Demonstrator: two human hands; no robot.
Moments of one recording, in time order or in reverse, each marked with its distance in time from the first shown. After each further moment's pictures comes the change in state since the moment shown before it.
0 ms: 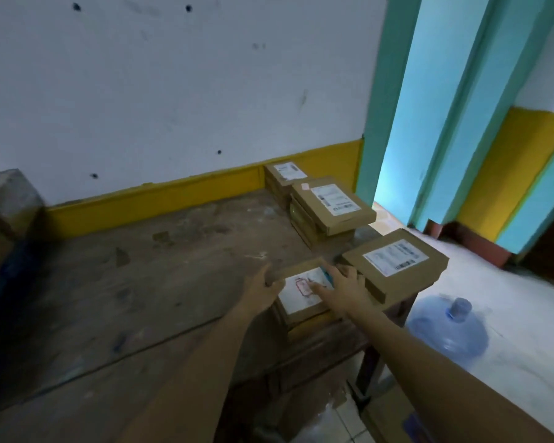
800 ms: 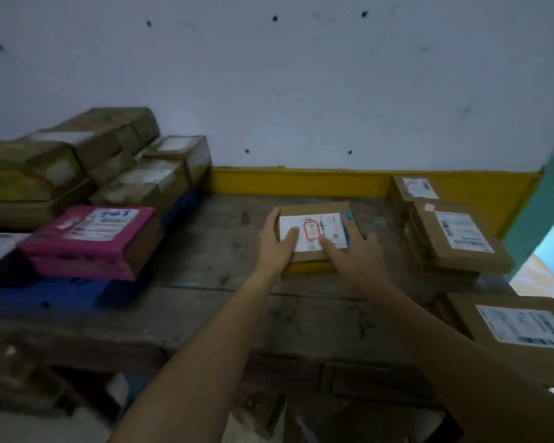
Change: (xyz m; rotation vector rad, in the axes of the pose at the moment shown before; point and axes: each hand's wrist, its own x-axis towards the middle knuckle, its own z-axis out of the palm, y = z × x) left_hand -0.097 0.028 -0.088 -0.305 0.807 0.008; right_hand -0.025 -0.142 -0.012 0.181 0.043 -0.425
